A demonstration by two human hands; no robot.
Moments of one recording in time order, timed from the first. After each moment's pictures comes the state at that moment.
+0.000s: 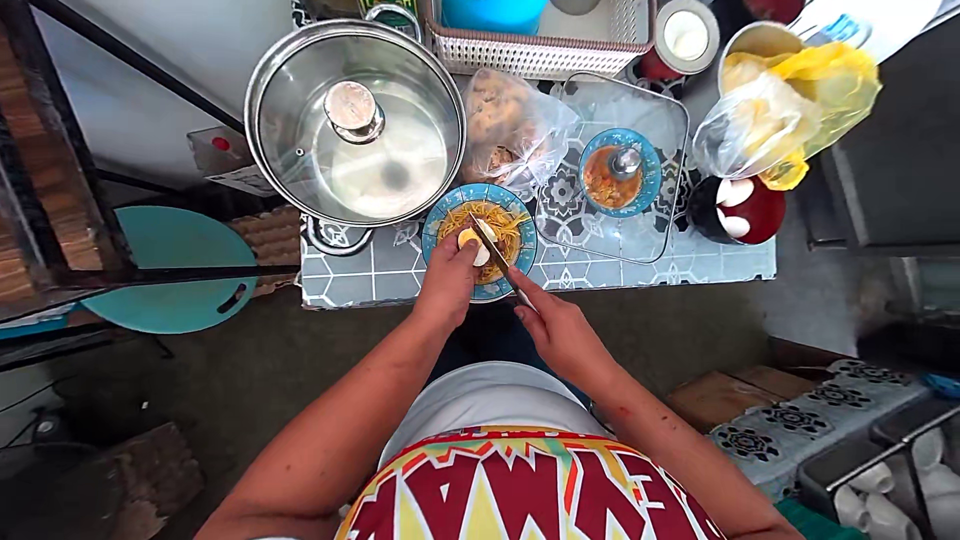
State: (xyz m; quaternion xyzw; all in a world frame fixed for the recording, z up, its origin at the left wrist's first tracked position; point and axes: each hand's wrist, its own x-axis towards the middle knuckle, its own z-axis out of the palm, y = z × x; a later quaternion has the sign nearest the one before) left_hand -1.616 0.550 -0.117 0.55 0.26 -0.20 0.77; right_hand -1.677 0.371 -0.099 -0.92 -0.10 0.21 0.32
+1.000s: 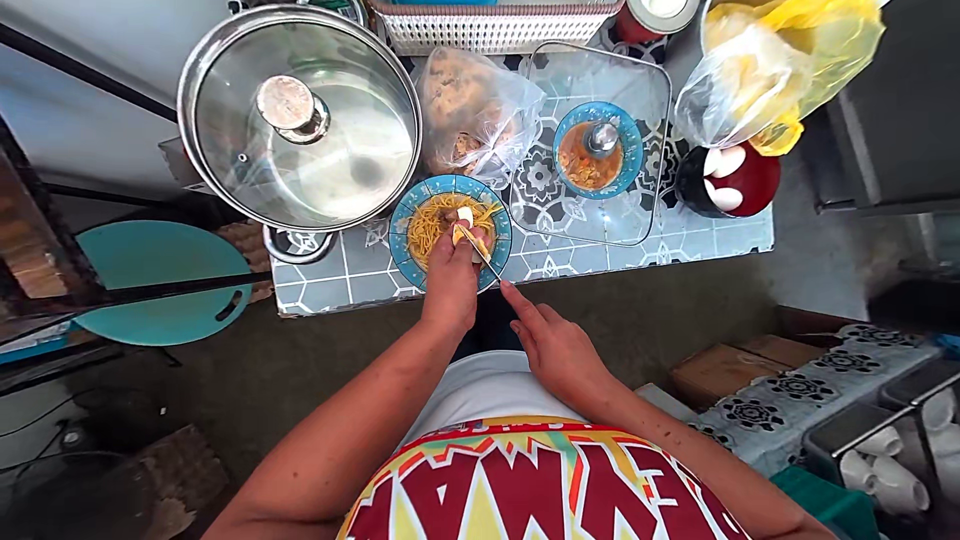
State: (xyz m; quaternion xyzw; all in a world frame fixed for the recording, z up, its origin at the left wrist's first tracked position) left_hand -1.620 0.502 -0.113 0.54 0.31 -0.16 0.77; right_hand -1.701 0.352 -0.089 -0.93 -0.09 0.24 0.26
